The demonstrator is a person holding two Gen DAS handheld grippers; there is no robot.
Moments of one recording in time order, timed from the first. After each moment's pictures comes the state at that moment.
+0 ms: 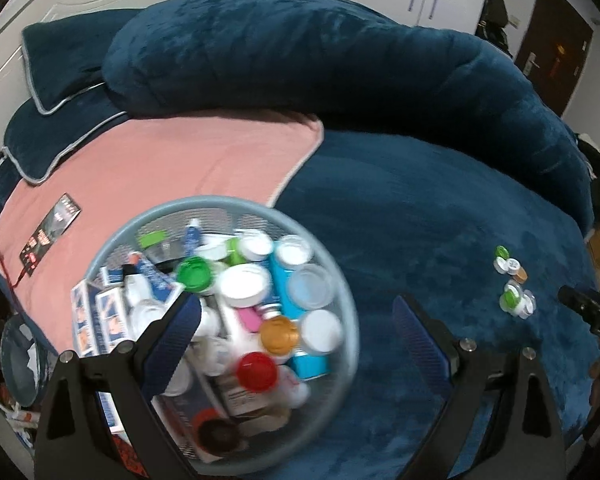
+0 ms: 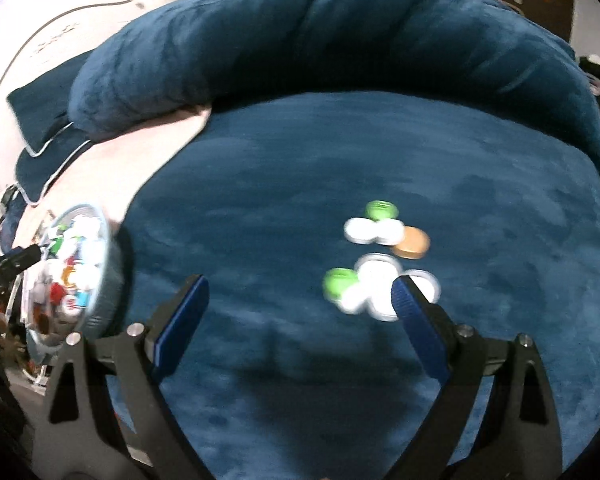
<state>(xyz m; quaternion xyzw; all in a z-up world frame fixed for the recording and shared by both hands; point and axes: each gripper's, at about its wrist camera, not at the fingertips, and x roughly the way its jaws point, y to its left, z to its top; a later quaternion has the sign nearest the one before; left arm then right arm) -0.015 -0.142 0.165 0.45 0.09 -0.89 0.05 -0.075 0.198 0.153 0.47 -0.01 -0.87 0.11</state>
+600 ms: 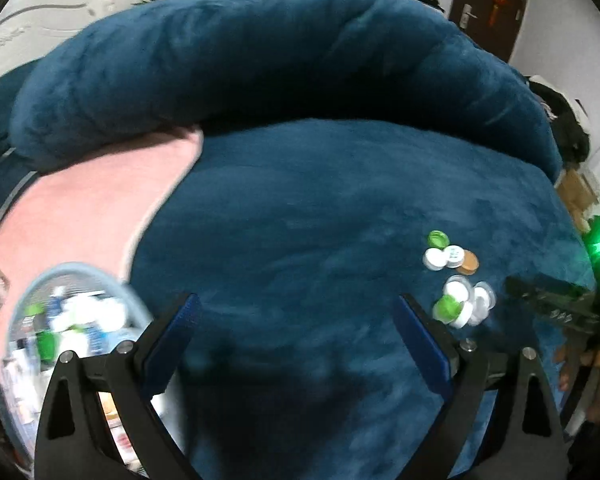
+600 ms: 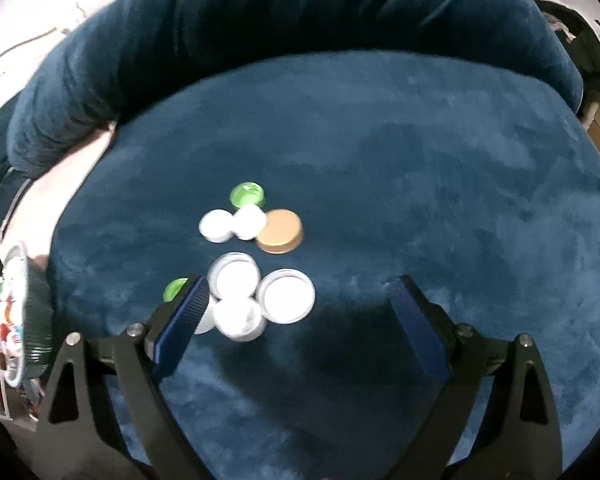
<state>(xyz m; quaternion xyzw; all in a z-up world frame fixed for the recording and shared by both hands) -0.093 0.004 0.151 0.46 0.03 -0.89 -0.05 -0.125 0.284 0.087 0.52 -0.05 -0.85 0.04</state>
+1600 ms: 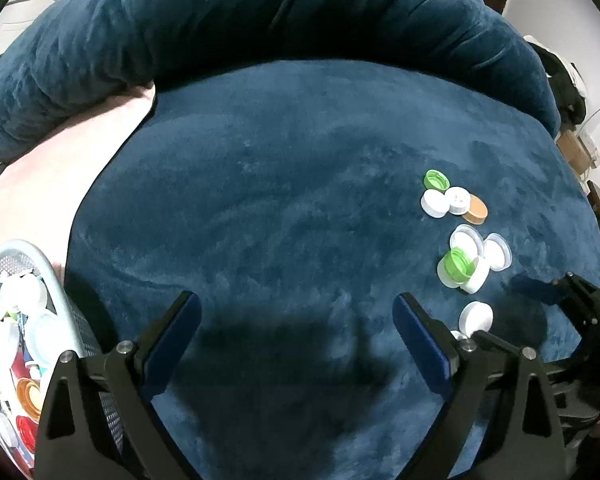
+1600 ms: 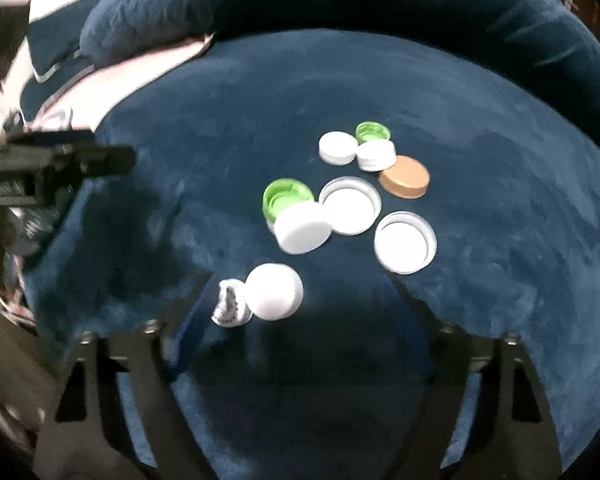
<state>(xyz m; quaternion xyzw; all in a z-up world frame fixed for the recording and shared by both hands) -0.103 0.036 0.089 0.52 0.00 -0.85 -0.07 -0.078 0.217 0.060 0.51 0.10 -0.84 0.18</state>
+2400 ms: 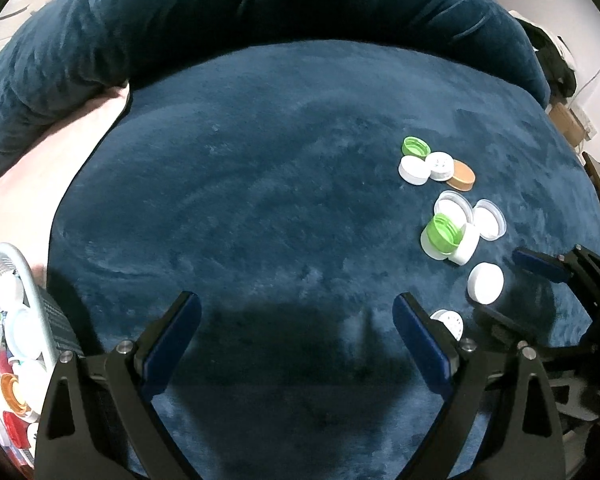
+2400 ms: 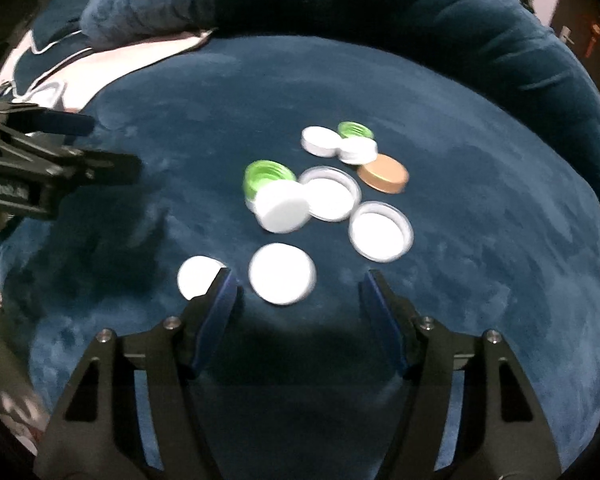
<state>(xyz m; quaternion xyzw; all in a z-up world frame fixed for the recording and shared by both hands) -0.094 0.065 0.073 0.53 -0.03 -0.84 -0.09 -0.054 0.230 0.061 0.47 0.14 -0.85 0.18</state>
